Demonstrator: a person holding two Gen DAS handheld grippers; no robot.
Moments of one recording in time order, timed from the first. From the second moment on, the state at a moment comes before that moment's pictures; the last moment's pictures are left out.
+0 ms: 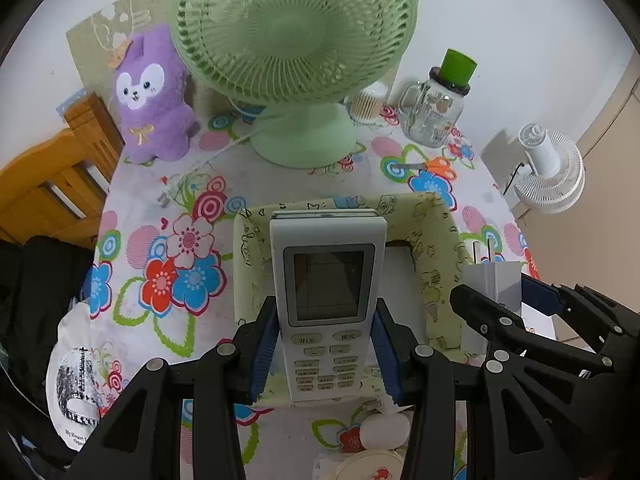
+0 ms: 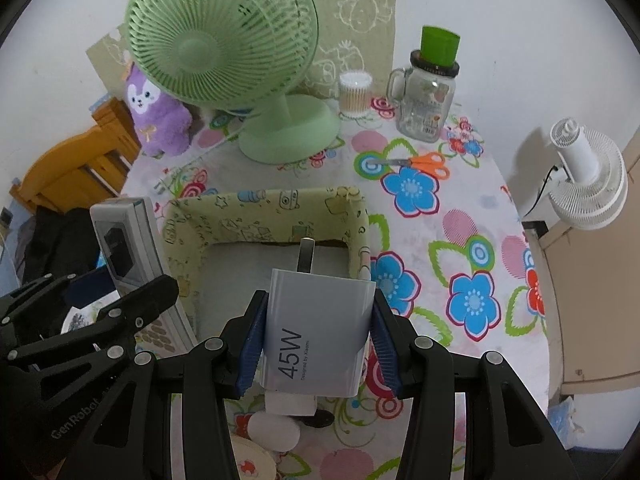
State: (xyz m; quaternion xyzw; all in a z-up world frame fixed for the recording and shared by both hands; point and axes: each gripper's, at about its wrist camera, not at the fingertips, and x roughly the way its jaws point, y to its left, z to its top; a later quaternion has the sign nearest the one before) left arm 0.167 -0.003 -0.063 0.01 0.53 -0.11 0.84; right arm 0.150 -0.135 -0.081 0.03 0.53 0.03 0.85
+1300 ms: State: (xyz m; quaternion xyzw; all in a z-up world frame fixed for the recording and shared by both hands) left arm 0.195 0.005 -0.122 0.01 0.59 -0.12 0.79; right arm 0.185 -0.124 -0.123 0.01 0.57 0.04 0.82
